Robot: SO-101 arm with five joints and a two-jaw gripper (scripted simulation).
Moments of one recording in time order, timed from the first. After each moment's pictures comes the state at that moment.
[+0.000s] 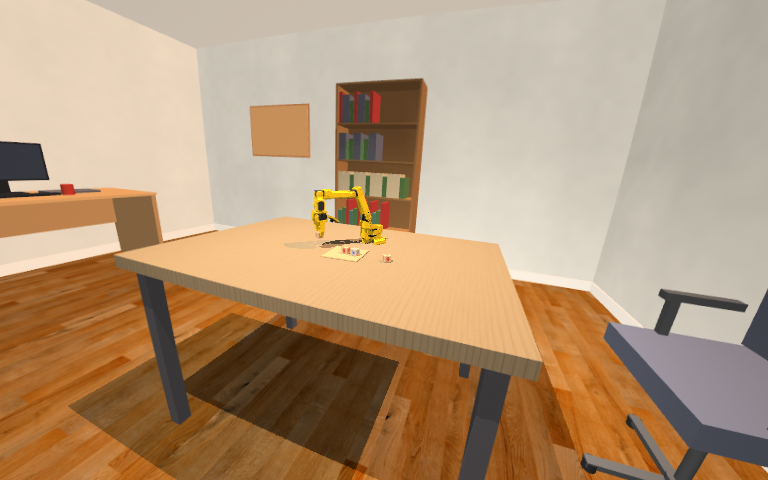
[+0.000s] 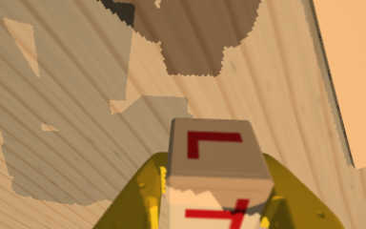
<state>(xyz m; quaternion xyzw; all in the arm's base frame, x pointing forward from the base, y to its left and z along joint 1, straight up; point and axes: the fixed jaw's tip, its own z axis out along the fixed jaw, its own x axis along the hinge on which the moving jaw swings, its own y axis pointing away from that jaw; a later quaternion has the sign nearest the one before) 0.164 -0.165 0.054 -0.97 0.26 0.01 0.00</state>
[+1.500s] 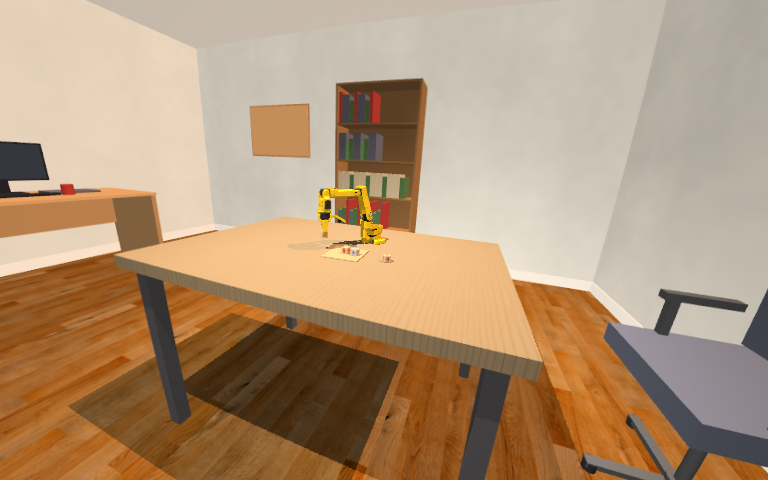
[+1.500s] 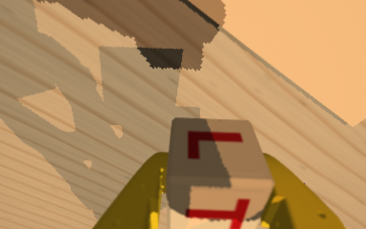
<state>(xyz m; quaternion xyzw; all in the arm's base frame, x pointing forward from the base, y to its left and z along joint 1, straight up) 0.170 -0.134 0.061 -0.89 0.46 0.01 0.00</state>
